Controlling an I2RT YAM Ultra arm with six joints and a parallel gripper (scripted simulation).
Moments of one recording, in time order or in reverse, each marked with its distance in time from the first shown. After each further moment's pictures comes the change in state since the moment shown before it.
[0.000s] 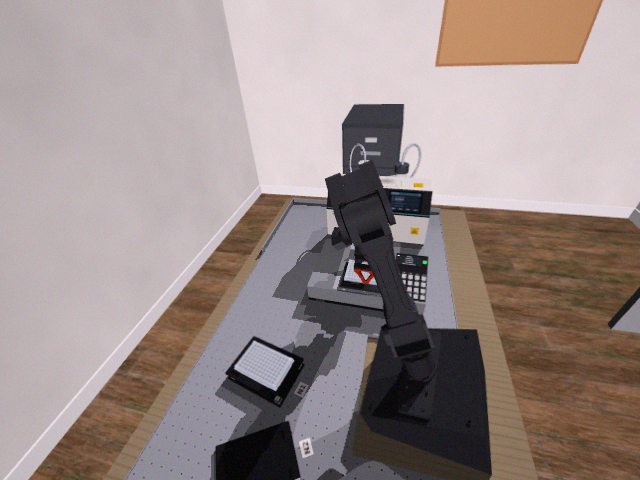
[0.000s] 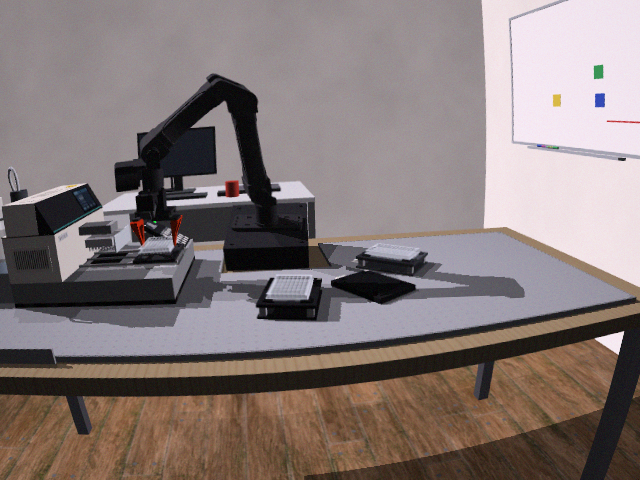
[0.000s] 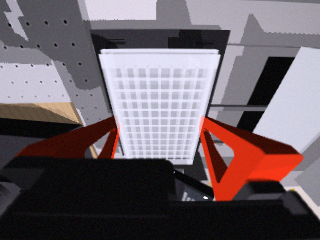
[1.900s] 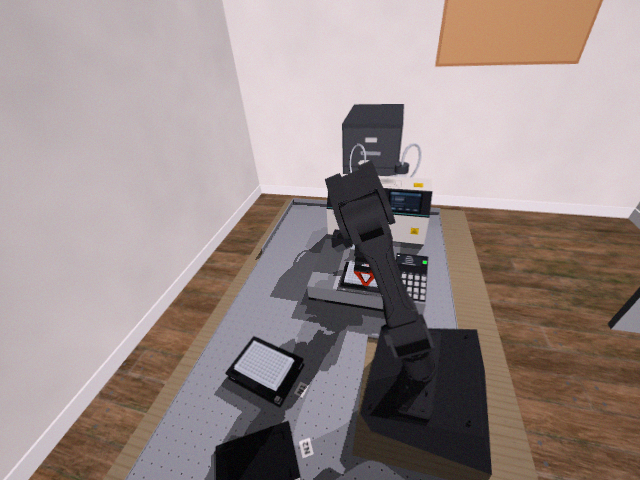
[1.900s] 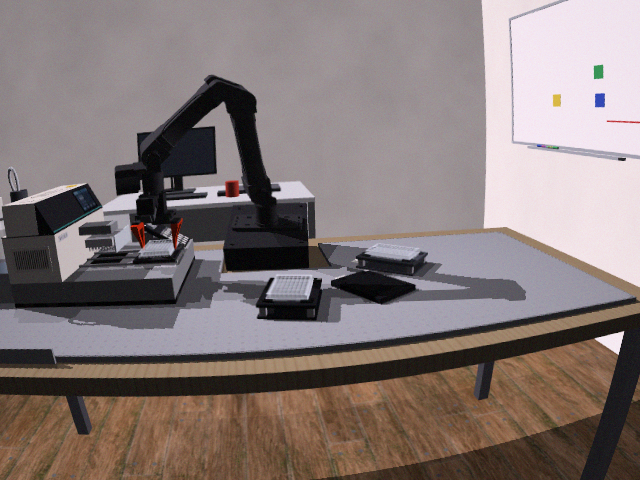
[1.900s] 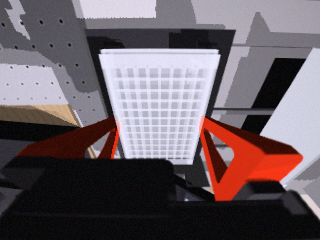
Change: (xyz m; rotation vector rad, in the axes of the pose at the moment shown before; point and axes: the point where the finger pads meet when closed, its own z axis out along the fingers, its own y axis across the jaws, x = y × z) arm 0.000 0.000 0.008 -0.001 0.000 0.000
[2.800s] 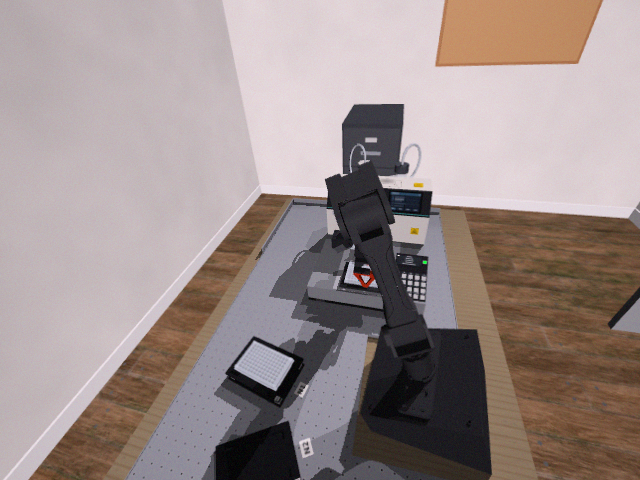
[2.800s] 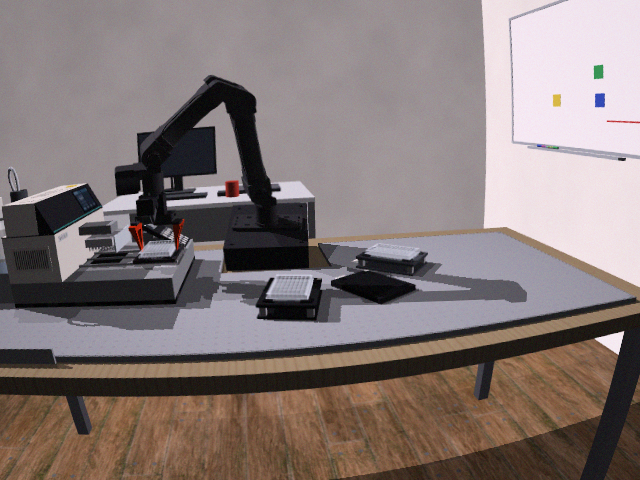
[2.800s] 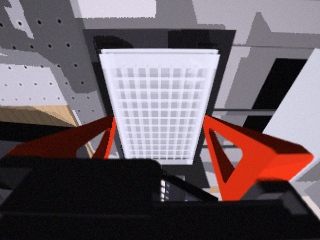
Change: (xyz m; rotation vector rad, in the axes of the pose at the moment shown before) arm 0.000 0.000 0.002 0.002 -0.001 0.000
